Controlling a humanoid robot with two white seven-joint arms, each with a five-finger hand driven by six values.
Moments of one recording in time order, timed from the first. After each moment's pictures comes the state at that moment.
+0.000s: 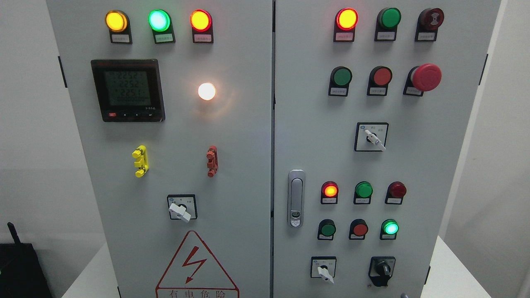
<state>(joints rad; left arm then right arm) 0.05 -0.07 -0.01 -0.11 0.03 -0.03 -0.03 0.22 0.08 0.10 -1.94 -0.10 -0.09 -0.27</state>
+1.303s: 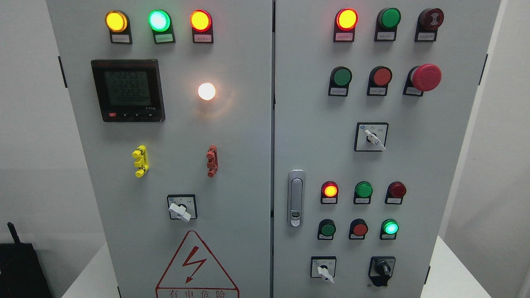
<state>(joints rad) 0.05 -0.07 -0.01 -0.11 0.03 -0.03 -0.03 0.32 0.08 0.11 -1.99 -0.10 -0.10 -0.20</state>
